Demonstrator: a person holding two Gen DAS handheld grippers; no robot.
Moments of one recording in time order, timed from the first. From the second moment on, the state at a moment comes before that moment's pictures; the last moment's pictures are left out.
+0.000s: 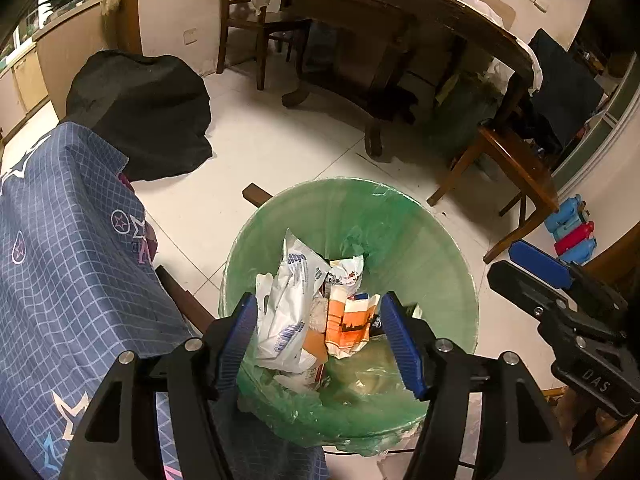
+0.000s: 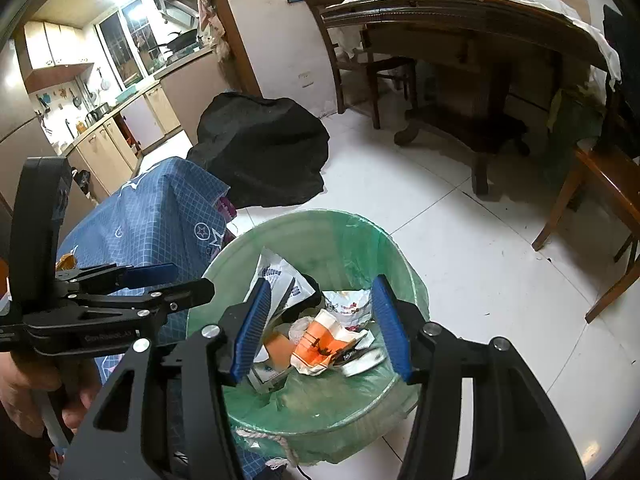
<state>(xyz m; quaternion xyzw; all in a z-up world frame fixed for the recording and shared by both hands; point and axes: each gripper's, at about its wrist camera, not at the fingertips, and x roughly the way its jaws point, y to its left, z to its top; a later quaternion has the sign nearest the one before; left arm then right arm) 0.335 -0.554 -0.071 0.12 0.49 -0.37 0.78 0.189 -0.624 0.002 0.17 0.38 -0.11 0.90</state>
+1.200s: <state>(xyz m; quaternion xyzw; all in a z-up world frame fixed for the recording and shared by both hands) 0.344 -0.118 -0.031 0.01 0.40 -0.14 0.90 0.184 -0.436 0.012 0.11 0.34 0.05 0.93</state>
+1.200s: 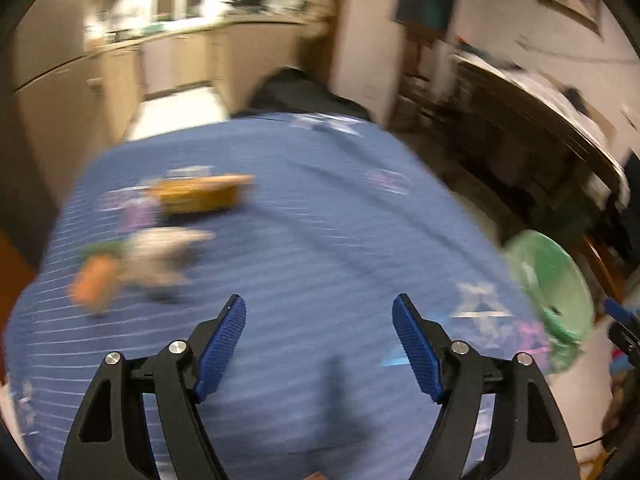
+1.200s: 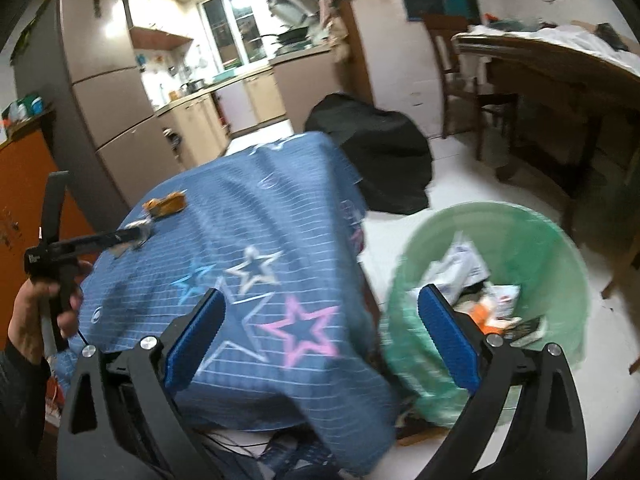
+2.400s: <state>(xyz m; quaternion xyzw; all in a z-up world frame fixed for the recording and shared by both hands) 0.399 0.066 -0.087 -0.10 0.41 -0.05 0.90 0.357 -0.176 -0.011 0.13 0.42 0.28 0.85</state>
